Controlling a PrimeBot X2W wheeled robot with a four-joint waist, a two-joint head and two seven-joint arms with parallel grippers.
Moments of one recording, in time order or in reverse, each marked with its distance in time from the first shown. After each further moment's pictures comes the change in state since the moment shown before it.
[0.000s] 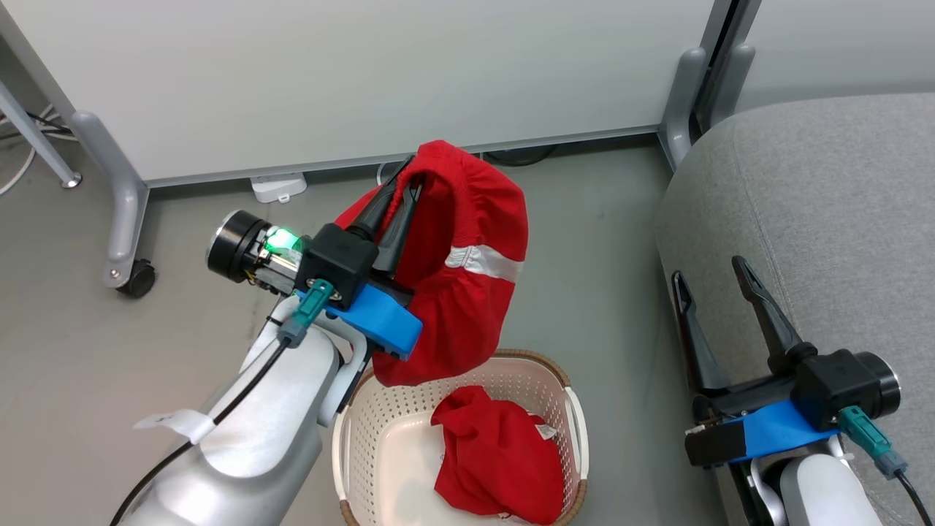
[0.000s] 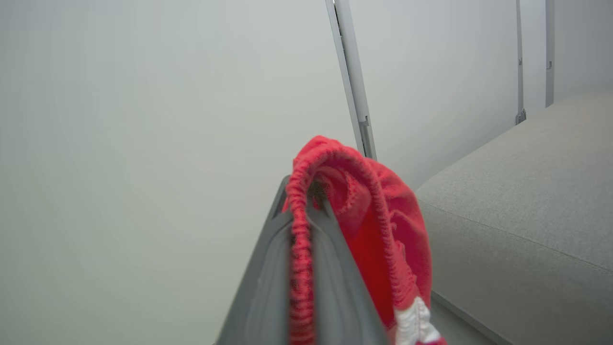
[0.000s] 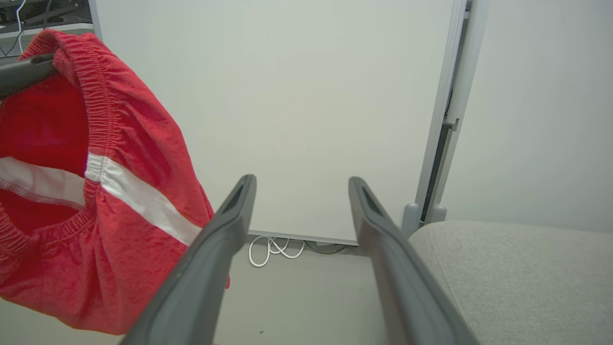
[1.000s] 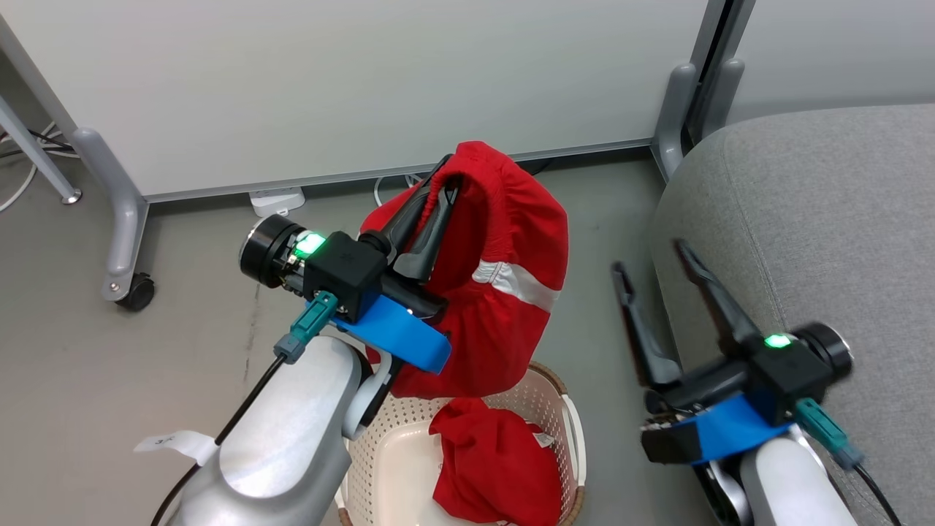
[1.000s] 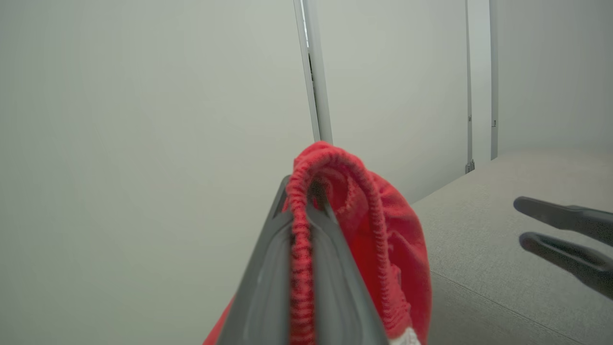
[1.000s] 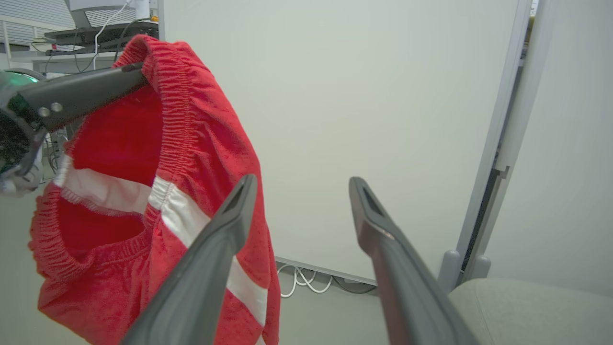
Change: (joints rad) left arm 0.079 -0.090 0.119 -0.120 0.002 -0.120 0.000; right arm -0.020 -0.001 0.108 -0.042 -0.001 0.000 0.000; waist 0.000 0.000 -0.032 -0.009
